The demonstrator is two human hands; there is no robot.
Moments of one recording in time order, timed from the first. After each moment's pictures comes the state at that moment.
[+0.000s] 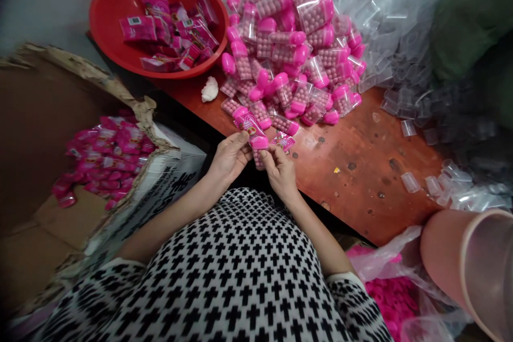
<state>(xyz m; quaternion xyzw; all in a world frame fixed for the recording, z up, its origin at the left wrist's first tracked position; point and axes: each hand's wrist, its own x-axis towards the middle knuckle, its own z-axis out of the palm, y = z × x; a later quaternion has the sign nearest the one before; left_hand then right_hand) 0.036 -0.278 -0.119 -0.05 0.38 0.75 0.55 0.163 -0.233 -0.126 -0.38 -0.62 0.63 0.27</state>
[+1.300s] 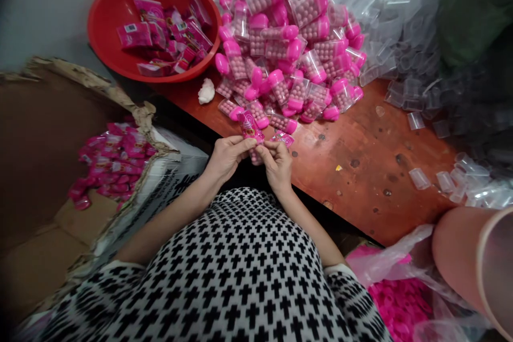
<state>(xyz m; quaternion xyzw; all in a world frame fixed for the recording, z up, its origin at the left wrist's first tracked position) 0.032 -0.280 -0.121 0.09 0.50 0.68 0.52 0.146 -0.233 -0.139 -0.39 -0.52 0.67 0.37</state>
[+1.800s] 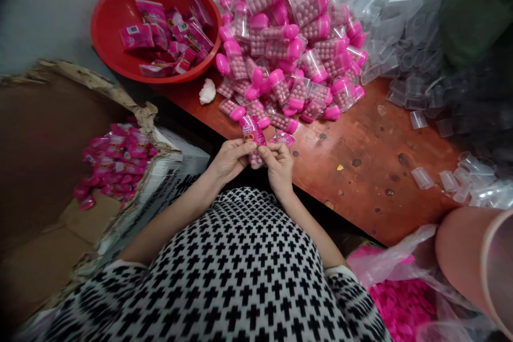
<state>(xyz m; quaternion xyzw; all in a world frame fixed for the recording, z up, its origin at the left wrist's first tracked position) 0.030 -0.282 -0.121 0.08 0.42 0.66 0.62 0.146 -0.236 -0.136 -0.39 -0.46 0.71 0.35</state>
